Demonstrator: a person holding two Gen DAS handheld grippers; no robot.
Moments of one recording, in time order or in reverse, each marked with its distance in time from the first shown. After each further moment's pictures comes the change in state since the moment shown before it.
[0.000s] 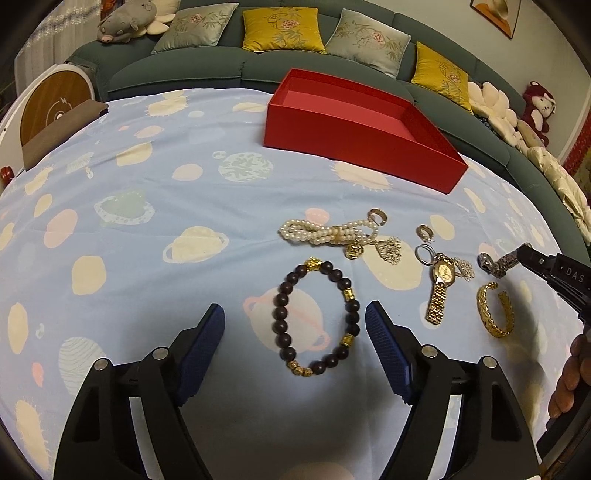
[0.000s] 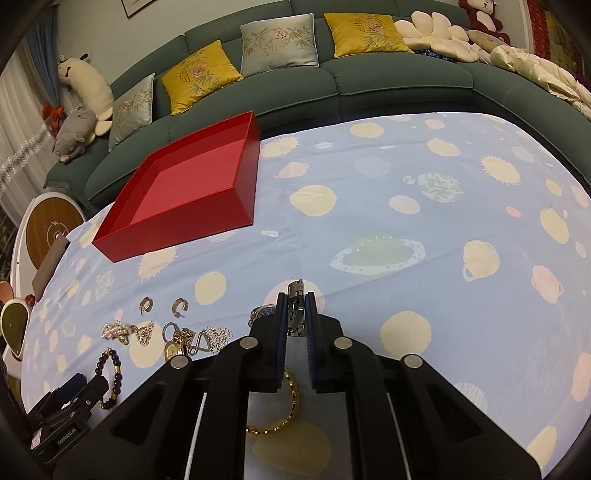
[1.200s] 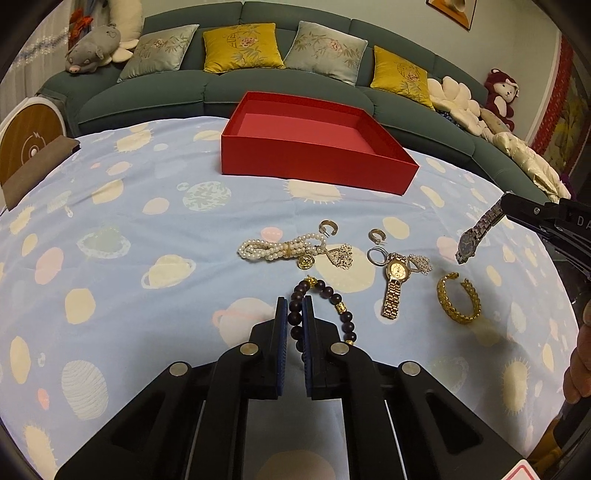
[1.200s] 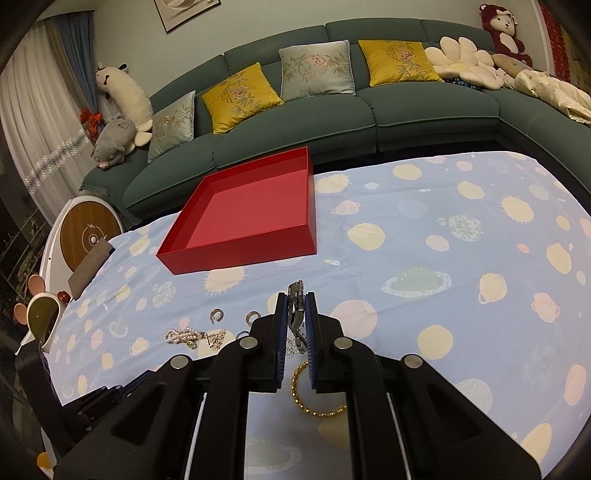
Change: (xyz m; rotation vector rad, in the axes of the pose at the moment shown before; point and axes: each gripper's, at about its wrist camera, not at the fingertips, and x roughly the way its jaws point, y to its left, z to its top) left arm -0.022 -0.016 0.001 0.104 -0.059 -0.096; right arm -0.053 0.037 0.007 -0.058 -0.091 0.119
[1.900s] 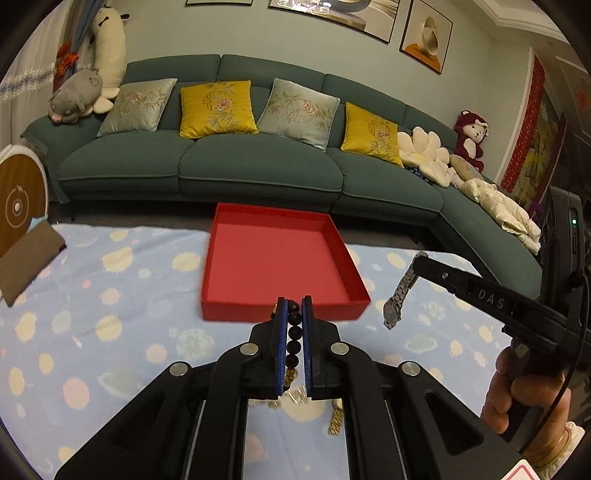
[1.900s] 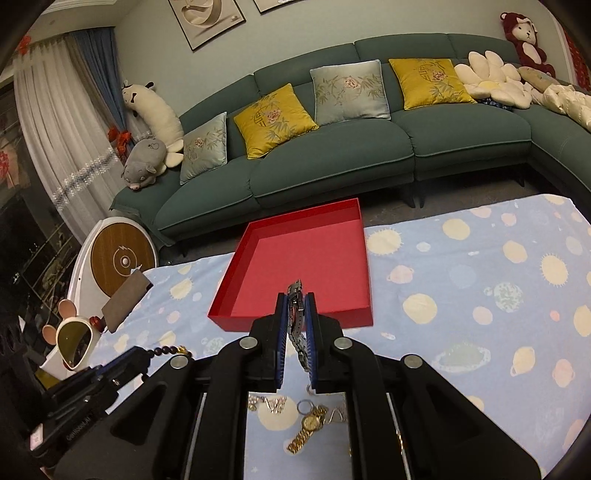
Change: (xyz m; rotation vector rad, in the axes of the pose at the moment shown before) left arm -0.061 -0.010 0.139 0.038 -0.189 -0.091; right arm 0.006 0.042 0.084 -0.019 -0.057 0.118
